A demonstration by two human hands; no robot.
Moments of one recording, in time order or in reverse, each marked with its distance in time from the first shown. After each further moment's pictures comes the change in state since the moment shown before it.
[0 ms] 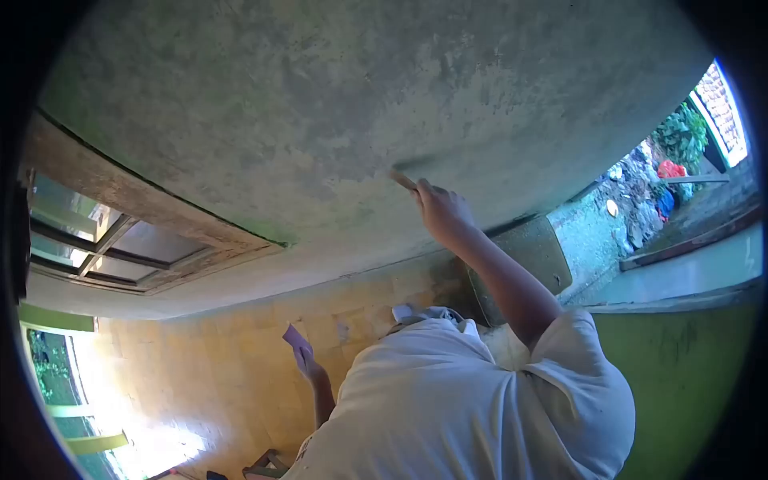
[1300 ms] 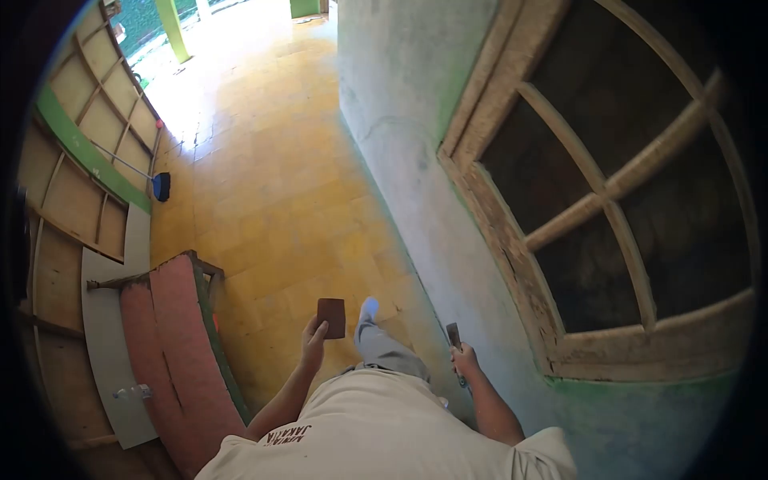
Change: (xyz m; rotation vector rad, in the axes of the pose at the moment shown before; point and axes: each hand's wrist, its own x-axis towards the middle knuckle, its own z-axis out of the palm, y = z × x) left_hand 0.015 -0.078 -0.408 -0.748 0.726 -0.013; right_hand -0.084 -0.405 0.398 0.279 -1.027 -0.096
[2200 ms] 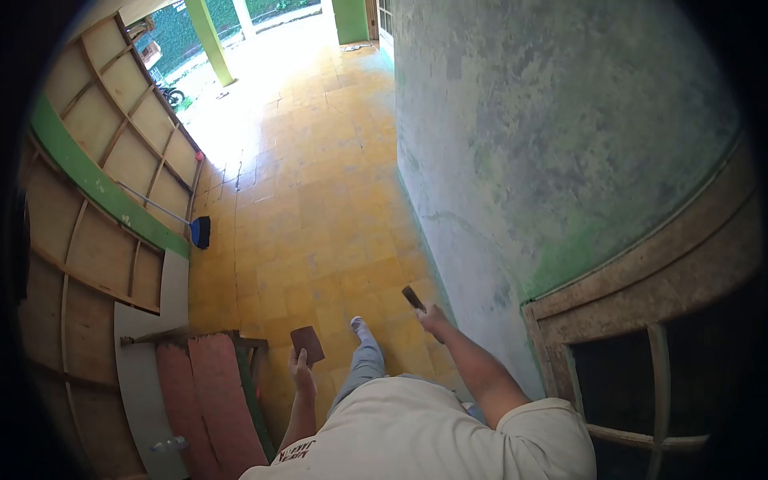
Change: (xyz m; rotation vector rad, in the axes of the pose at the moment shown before) left_hand 0.372 0.139 -0.081 -0.057 0.511 0.185; right_hand 0.362 -0.503 0.231 -0.265 -0.340 -0.424
